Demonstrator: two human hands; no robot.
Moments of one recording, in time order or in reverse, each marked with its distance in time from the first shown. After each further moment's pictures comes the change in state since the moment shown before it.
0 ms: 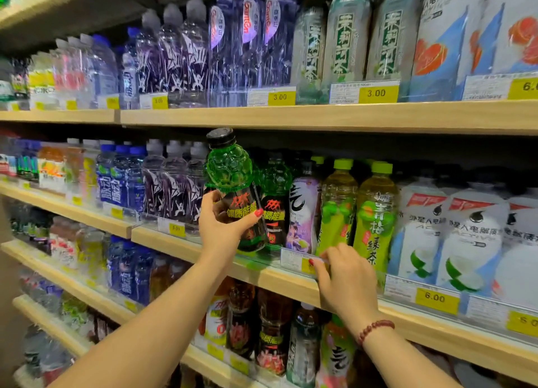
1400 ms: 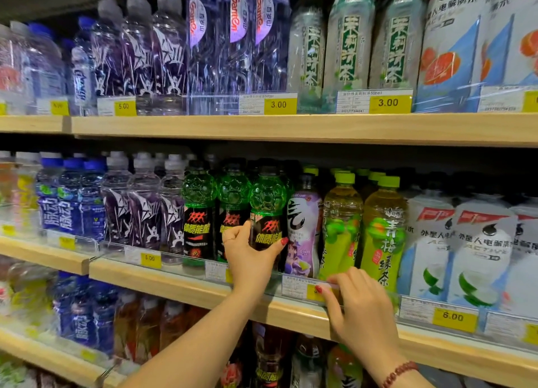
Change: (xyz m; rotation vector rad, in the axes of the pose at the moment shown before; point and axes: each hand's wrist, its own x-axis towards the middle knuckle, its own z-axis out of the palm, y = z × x) left_hand 0.016 -0.051 0.055 0.276 -0.087 0.067; right_hand -0.009 -0.002 0.008 -0.045 0.091 -0.019
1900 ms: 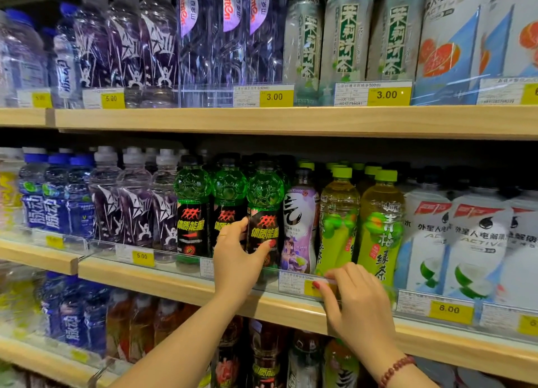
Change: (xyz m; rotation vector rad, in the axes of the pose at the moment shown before) left_hand 0.002 -0.015 -0.017 0.106 -0.100 0.101; right_hand -0.001 -0.003 -0.001 -0.017 0.032 0.005
